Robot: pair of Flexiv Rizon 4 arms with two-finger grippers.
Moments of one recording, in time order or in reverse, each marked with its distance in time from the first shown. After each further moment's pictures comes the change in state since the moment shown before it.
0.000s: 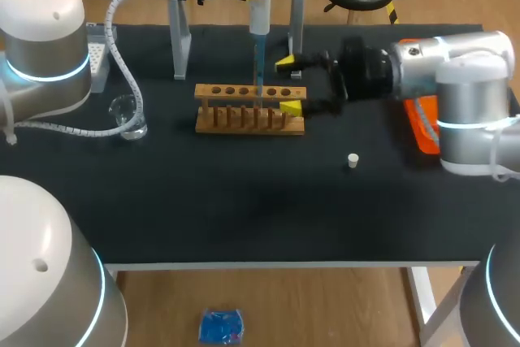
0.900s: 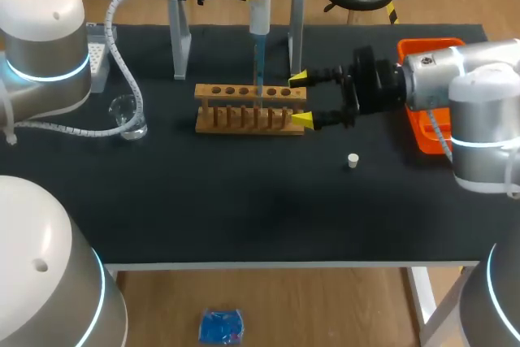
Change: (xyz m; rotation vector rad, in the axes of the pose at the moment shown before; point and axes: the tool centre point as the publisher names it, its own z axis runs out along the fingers) left arm 0.000 0.000 0.000 0.000 0.000 0.000; right arm 0.018 -0.014 -0.015 0.057 -0.037 0.108
